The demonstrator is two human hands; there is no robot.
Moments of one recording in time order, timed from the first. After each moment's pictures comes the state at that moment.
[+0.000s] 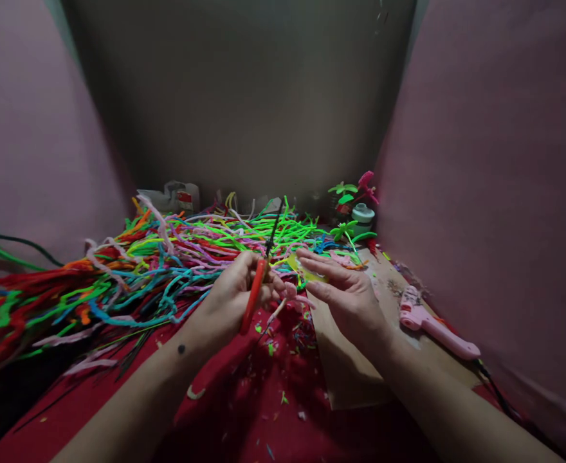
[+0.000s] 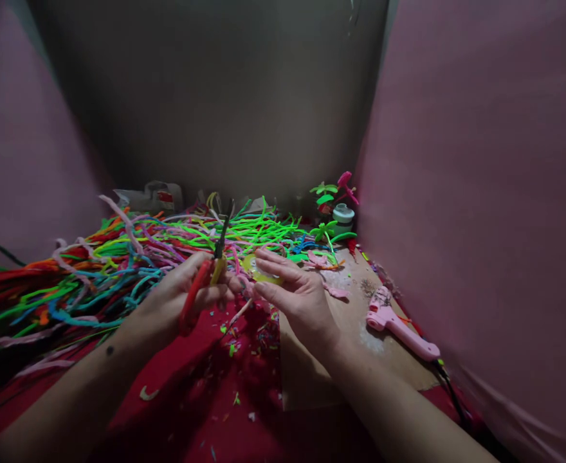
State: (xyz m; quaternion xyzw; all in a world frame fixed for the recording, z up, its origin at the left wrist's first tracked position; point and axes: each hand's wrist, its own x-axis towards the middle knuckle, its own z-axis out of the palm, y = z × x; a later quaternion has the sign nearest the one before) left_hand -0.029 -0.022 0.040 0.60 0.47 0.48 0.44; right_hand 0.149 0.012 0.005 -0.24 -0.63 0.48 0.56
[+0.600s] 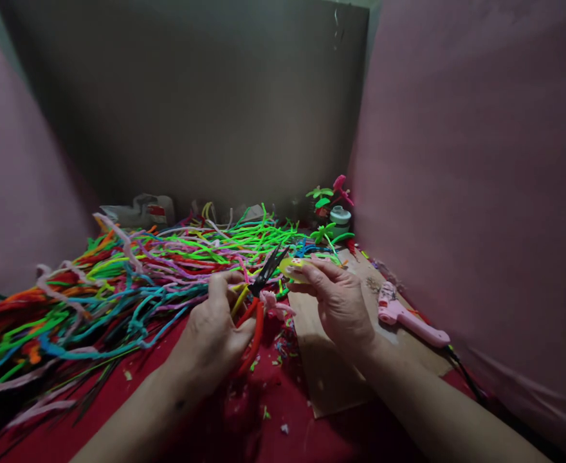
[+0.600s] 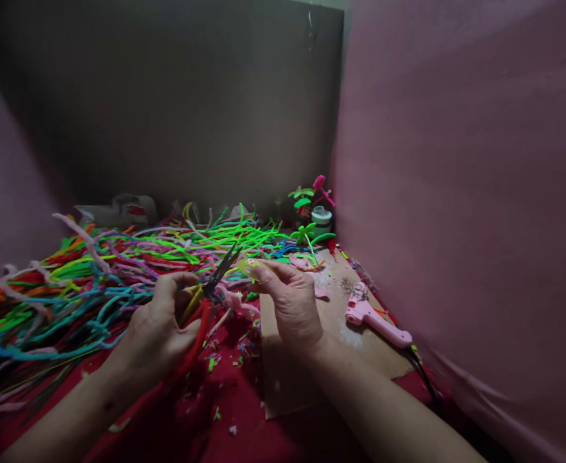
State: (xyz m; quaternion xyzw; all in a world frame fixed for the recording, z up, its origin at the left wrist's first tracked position) left_hand -0.023 -0.029 0.018 0.70 0.62 0.35 0.06; right_hand 0.152 0.016 0.004 -0.24 -0.47 0.56 0.64
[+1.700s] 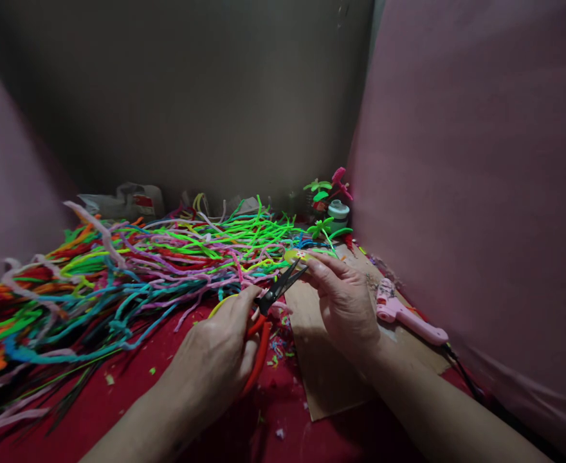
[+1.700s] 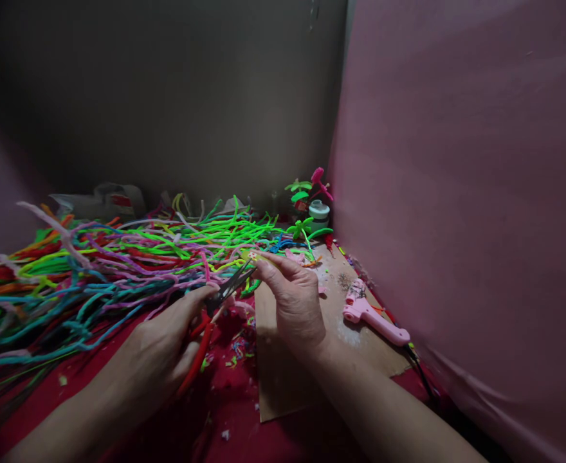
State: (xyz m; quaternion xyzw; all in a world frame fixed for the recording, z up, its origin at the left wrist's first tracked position) left_hand -0.021 -0.033 -0.004 0.81 0.53 0.26 0.00; right_hand 0.157 0.019 0.005 -0.25 -0.48 0.53 0.66
